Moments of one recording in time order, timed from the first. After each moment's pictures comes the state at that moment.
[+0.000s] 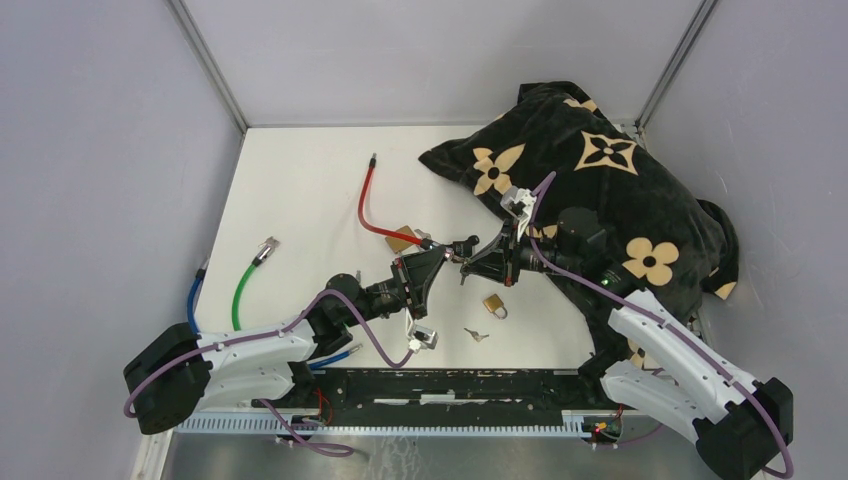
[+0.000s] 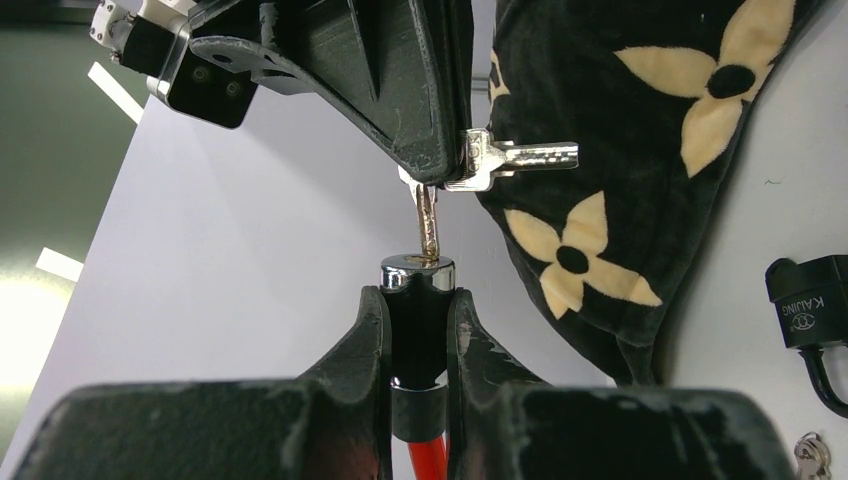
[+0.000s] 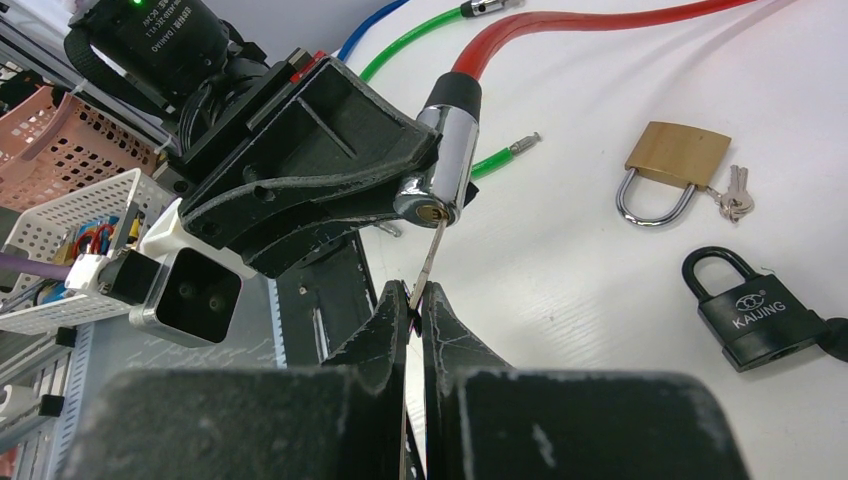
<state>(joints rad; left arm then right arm) -0.98 1.04 0.32 0.86 0.27 1.57 0.57 0.92 0.72 -0.01 -0.74 0.29</state>
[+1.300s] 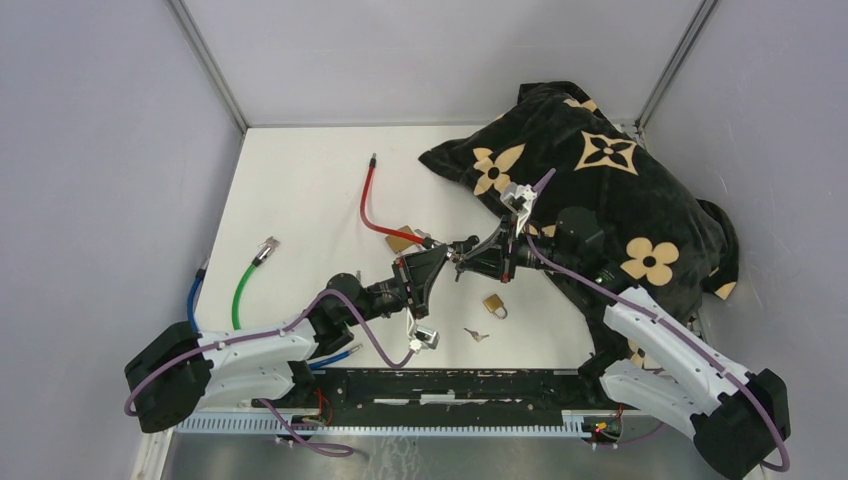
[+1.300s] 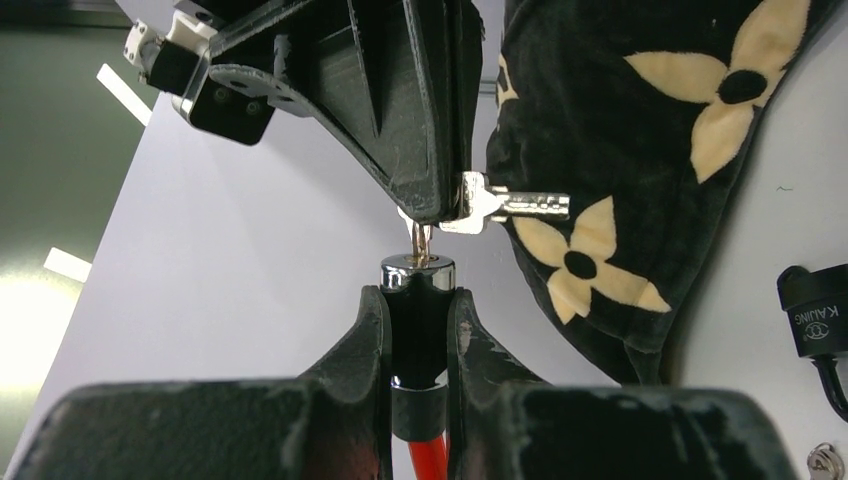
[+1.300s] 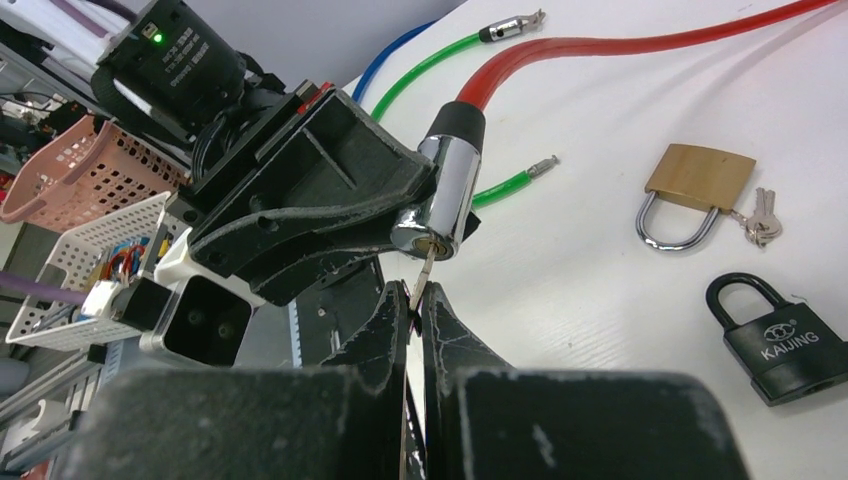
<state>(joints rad) -0.98 1.04 0.33 0.87 0.27 1.57 0.57 0.94 0.69 0.12 -0.75 0.38</state>
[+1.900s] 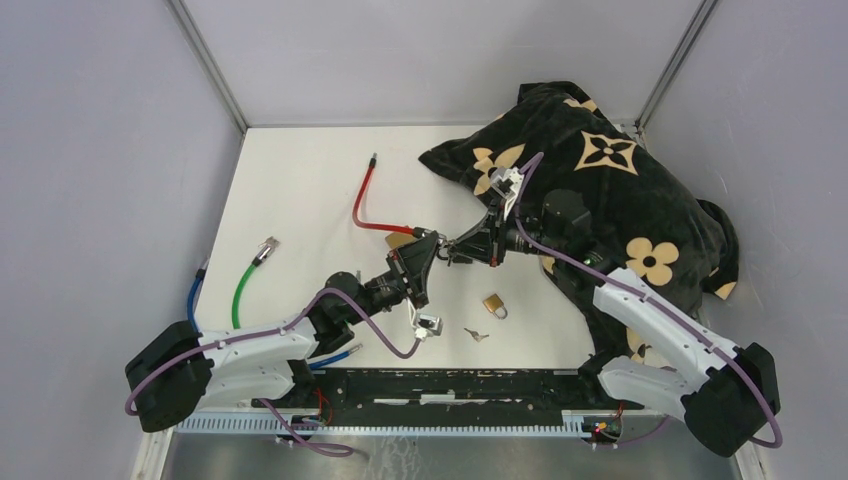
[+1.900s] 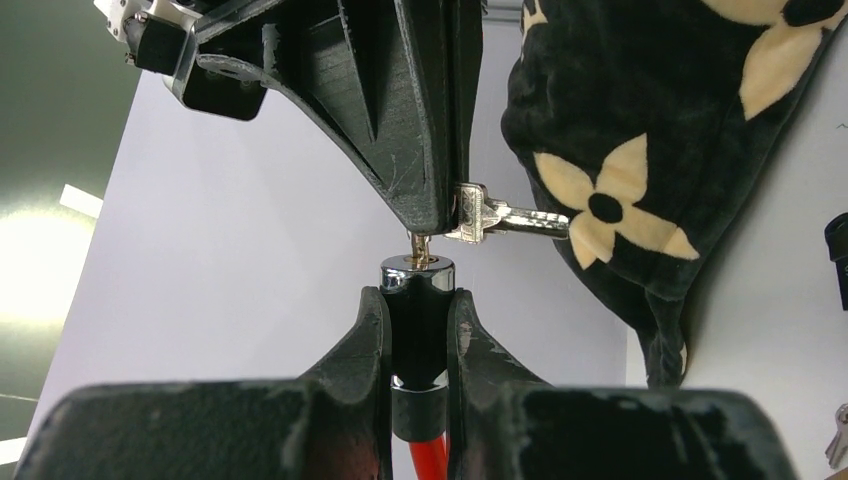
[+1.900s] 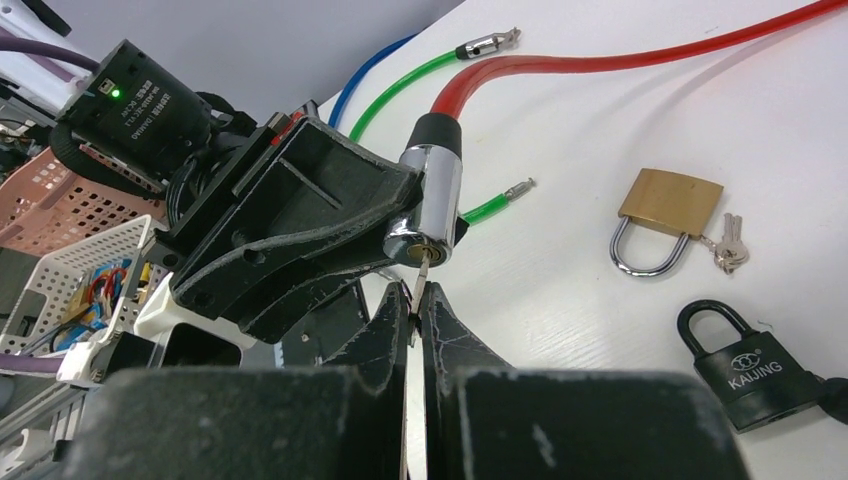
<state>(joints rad) -0.99 1.06 0.34 0.89 0.15 1.57 0.59 1.07 0.80 0.12 -0.71 0.38</state>
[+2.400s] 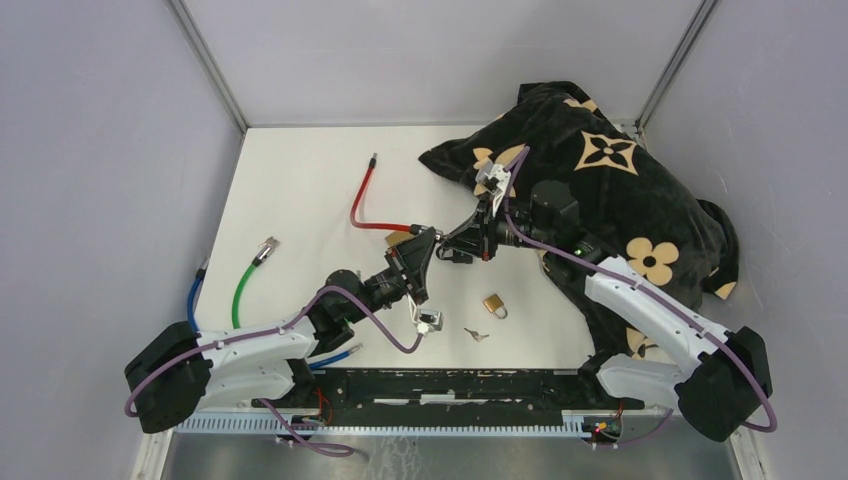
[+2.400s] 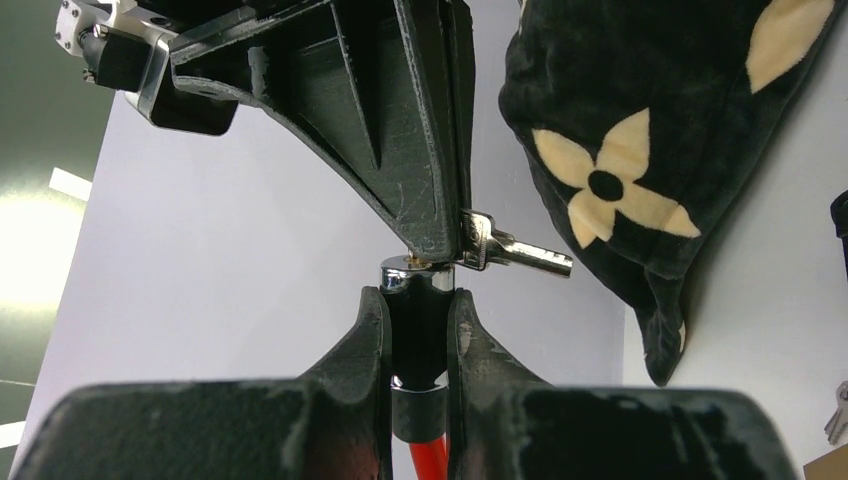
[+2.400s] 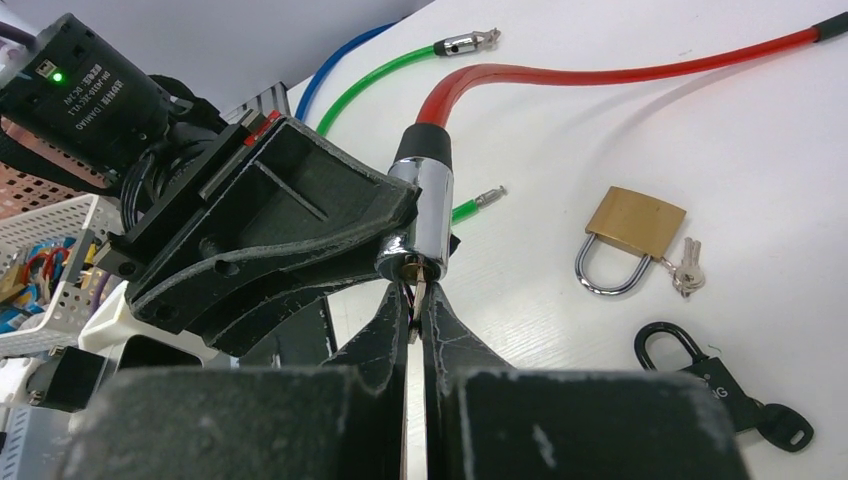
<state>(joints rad) -0.98 1.05 0.35 0.87 0.11 1.57 0.62 1.16 0.88 0.09 -0.69 0.26</state>
